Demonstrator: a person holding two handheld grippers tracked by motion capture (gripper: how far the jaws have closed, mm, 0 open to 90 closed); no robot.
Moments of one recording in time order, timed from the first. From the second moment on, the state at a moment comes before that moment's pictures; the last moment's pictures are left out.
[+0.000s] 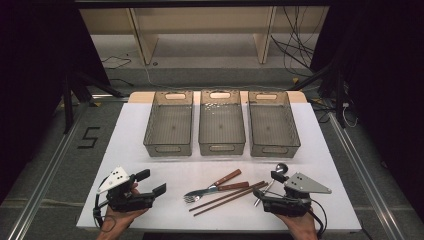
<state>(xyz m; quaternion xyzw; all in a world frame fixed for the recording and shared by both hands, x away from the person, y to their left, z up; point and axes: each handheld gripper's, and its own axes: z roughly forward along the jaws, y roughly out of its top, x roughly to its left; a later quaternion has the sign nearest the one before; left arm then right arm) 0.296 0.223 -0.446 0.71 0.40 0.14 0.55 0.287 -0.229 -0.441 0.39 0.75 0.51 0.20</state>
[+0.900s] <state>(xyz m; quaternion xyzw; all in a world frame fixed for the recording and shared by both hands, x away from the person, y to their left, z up) 0.297 0.223 -0.447 0.71 0.40 0.14 0.55 0.312 -0.205 -0.404 0.25 0.88 0.38 0.14</state>
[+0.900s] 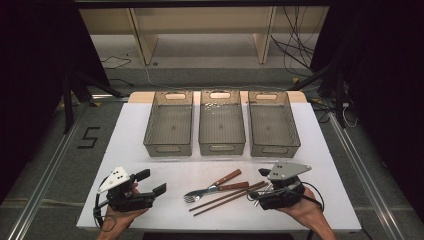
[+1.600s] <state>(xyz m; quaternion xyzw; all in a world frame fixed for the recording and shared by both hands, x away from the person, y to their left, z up) 0.298 0.223 -0.446 0.71 0.40 0.14 0.55 0.331 -0.141 -0.424 0.08 0.97 0.21 0.09</state>
